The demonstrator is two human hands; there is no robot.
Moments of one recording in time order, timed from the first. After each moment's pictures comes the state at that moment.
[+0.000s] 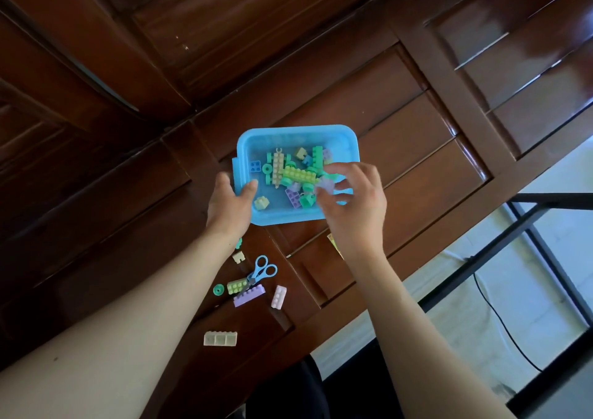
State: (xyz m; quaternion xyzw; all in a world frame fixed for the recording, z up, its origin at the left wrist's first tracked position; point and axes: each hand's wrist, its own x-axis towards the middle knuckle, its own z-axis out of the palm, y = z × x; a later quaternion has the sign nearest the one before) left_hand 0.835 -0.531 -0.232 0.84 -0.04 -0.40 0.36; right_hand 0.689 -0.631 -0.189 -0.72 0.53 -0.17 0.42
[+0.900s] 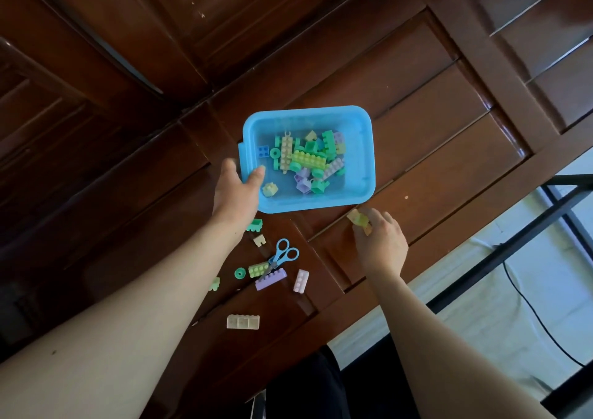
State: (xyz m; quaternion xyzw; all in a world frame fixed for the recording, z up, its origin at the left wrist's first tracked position) left_hand 0.842 -0.507 -0.239 0.84 -0.05 -0.39 0.37; right_hand 0.619 -0.579 -0.278 -0.75 0.62 0.08 0.24
